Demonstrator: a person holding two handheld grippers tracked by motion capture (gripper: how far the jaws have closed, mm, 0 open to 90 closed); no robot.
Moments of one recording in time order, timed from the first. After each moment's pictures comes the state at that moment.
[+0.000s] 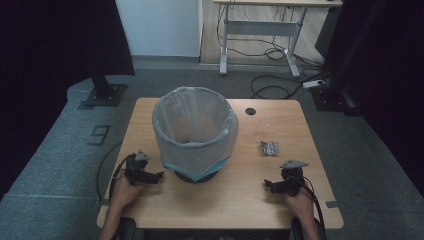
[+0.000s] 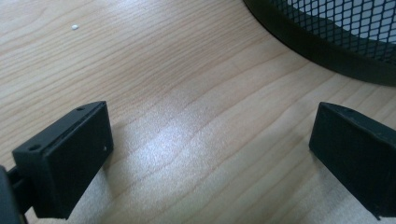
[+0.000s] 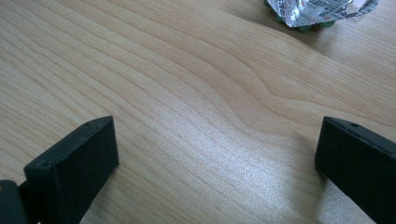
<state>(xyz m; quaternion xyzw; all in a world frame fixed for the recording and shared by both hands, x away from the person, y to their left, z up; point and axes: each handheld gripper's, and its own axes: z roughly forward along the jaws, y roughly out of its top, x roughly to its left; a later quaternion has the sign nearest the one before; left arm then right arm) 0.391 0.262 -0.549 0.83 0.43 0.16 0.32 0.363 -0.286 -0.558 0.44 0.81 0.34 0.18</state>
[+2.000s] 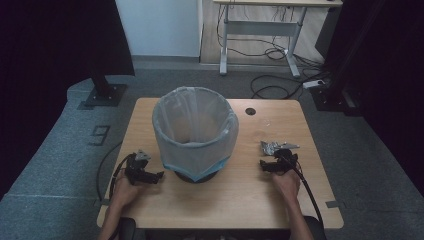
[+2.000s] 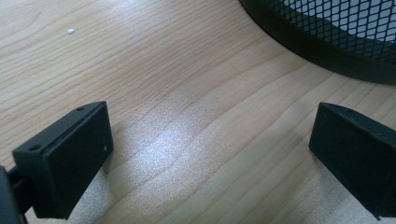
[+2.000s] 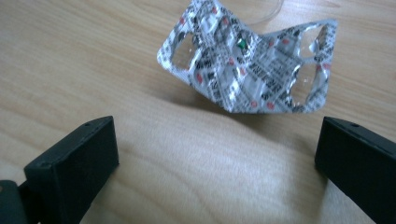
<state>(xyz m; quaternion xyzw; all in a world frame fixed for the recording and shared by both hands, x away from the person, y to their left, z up) 0.392 0.263 -0.549 0.83 0.43 0.16 0.32 0.428 -0.269 -0.557 0.52 0.76 0.32 0.22</state>
